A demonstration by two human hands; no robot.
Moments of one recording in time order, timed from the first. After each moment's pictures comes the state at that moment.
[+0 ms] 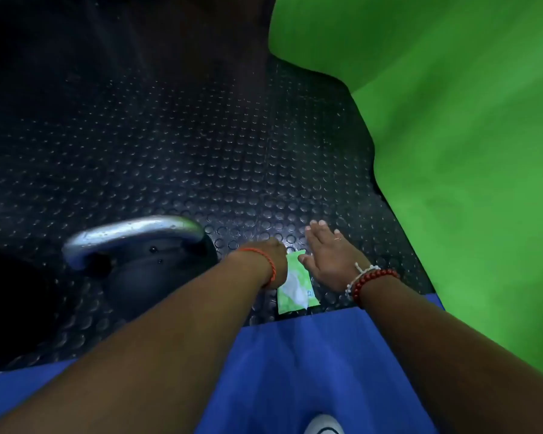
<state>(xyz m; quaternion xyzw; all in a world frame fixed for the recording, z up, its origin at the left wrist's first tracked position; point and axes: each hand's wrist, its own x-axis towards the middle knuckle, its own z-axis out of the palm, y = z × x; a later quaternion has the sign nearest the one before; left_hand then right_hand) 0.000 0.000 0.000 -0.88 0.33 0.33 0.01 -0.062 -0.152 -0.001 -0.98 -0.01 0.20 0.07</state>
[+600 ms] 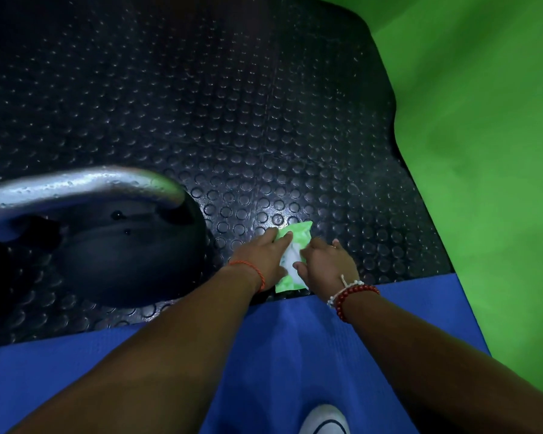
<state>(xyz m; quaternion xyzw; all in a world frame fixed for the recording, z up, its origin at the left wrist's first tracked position) -0.022 0.007 -0.112 -0.89 0.31 0.31 -0.11 -0.083 -0.134 -0.101 -0.97 0.04 0.23 0.02</state>
